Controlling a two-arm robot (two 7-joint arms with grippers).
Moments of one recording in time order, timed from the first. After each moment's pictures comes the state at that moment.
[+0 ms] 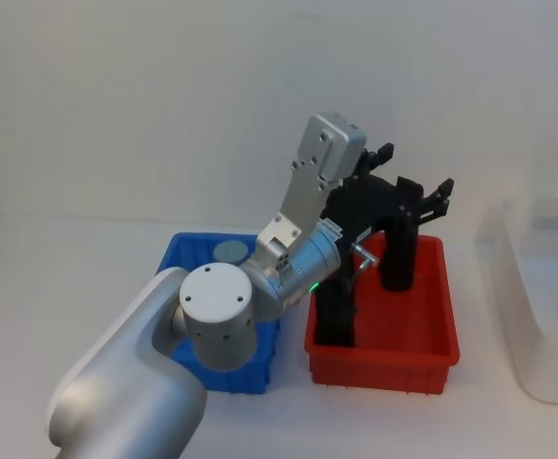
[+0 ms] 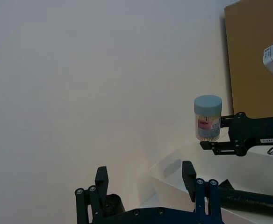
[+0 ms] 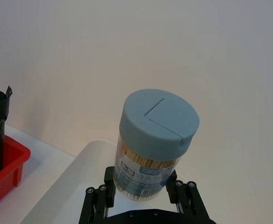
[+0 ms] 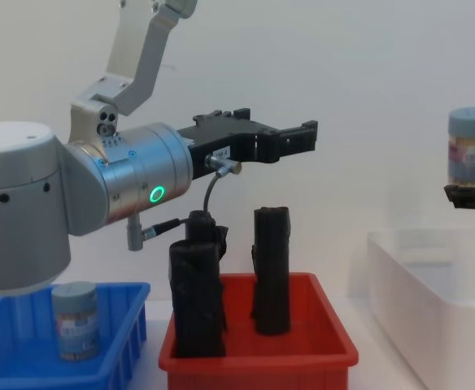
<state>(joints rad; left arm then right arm) -0.49 0.18 0.40 -1.36 -0.23 -0.02 -0.31 0.53 0.26 -0.16 -1.21 -0.11 0.17 0.28</state>
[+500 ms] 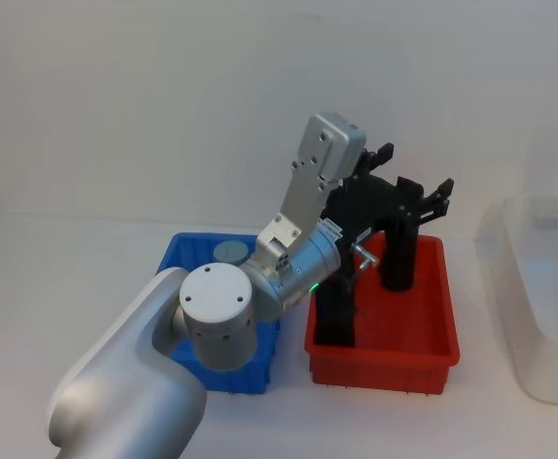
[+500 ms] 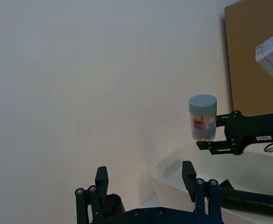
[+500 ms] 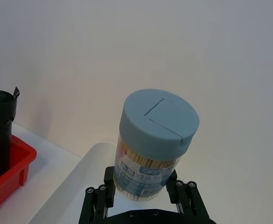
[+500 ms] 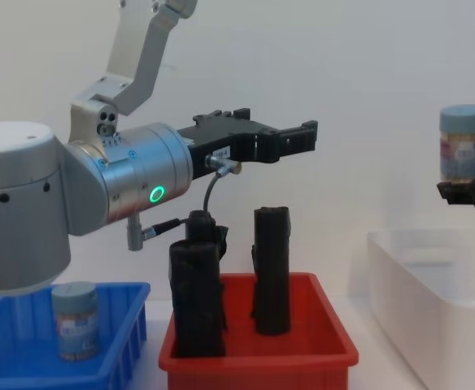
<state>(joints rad) -0.49 0.18 0.40 -1.36 -0.23 -0.02 -0.31 0.56 0.26 -0.17 -1.19 -0.13 0.20 0.33</state>
